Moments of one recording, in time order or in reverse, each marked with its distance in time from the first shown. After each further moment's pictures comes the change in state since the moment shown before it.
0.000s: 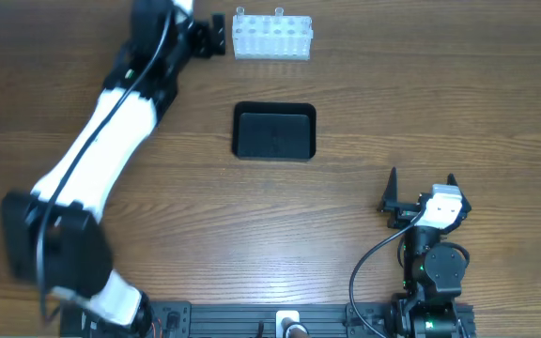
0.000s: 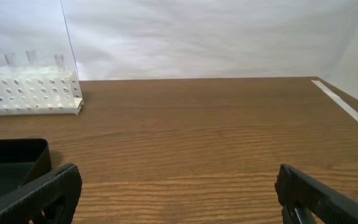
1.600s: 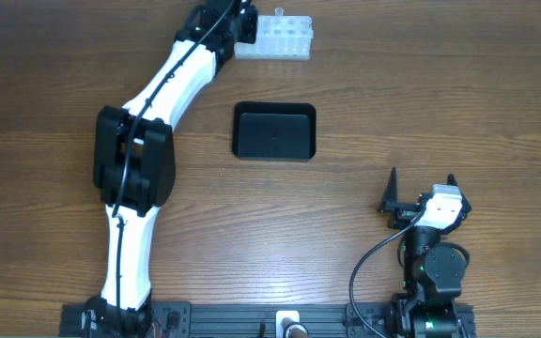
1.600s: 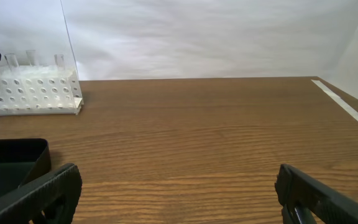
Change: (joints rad) left arm -0.084 0.556 0.532 -0.172 -0.067 -0.016; right arm 0.000 0.000 0.000 0.000 0.000 -0.001
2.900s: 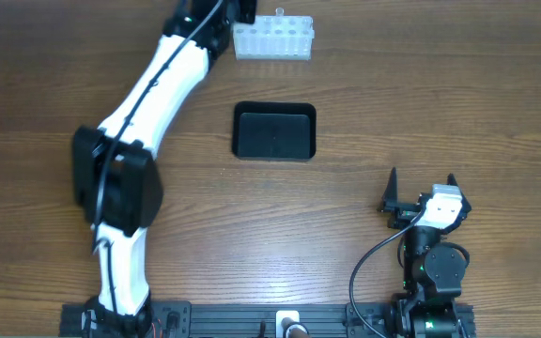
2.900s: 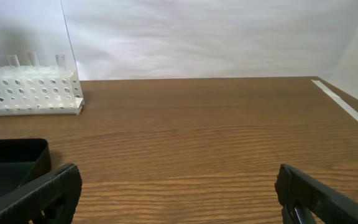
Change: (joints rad) left arm -0.022 -0.192 0.000 -0.035 -0.055 0.046; right arm 0.000 0.000 0.000 0.000 0.000 0.001
